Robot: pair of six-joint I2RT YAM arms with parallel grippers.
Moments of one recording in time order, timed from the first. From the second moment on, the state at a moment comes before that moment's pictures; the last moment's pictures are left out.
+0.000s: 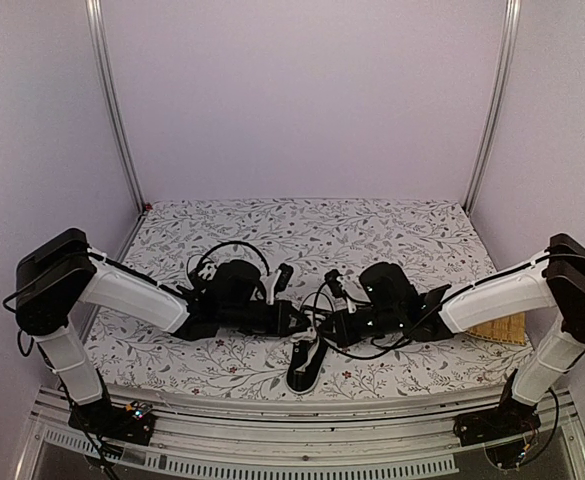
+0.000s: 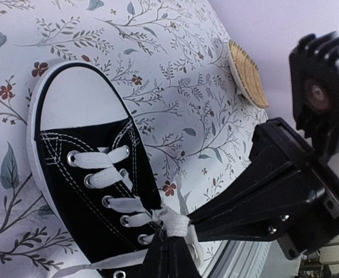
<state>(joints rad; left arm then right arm) -0.95 1.76 0.79 0.45 0.27 -0.77 0.95 1.63 0.75 0.23 -0.22 0.55</state>
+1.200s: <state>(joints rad) -1.00 1.75 0.75 0.48 0.26 -0.81 0.99 1.75 0.75 0.40 -0.07 0.66</state>
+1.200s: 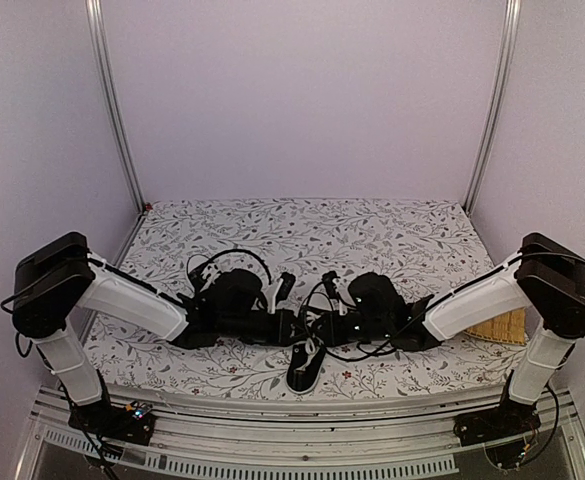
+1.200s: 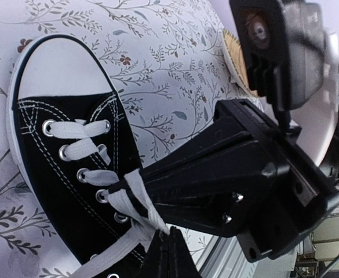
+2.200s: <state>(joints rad) -0.90 1.77 0.82 0.29 0.21 -0.74 0.99 1.76 0.72 0.47 -0.07 0.68</state>
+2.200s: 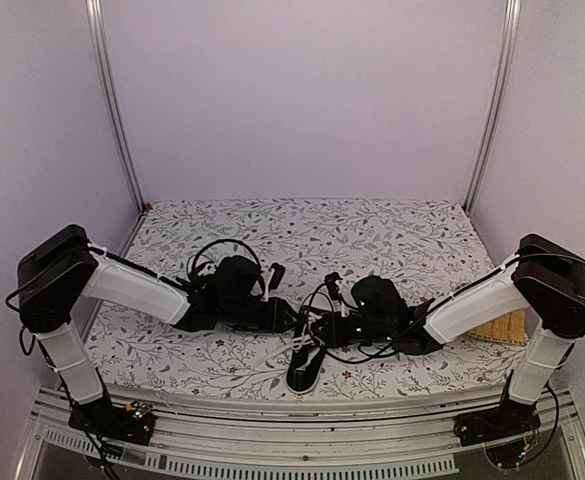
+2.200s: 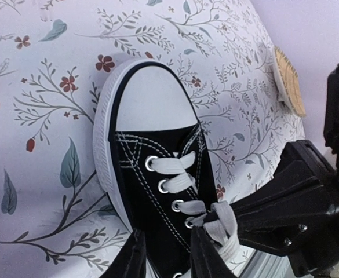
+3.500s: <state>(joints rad) -0.90 1.88 0.82 0.52 0.43 -0.79 0.99 1.77 0.72 0.46 -0.08 0.69</state>
